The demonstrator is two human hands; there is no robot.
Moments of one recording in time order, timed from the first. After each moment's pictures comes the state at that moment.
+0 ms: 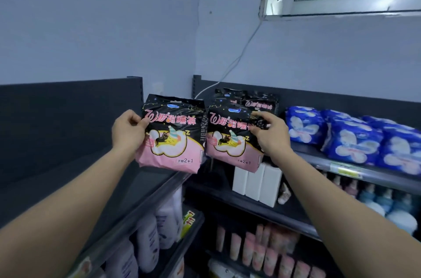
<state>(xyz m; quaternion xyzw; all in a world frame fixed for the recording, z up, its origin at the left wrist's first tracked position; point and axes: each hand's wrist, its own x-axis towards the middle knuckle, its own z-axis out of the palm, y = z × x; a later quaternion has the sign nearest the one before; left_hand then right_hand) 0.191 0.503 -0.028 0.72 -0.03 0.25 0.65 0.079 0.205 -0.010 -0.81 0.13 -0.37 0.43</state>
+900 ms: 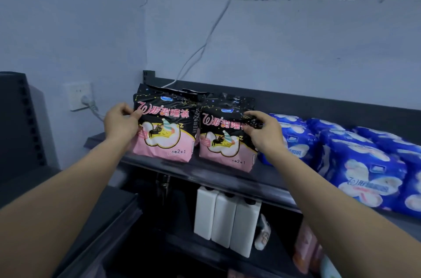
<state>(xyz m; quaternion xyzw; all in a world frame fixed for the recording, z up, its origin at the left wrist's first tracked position) 0.420 0.280 -0.018 0.71 -0.04 0.23 0.66 0.263 0.002 -0.011 -0.80 0.17 -0.38 0.44</state>
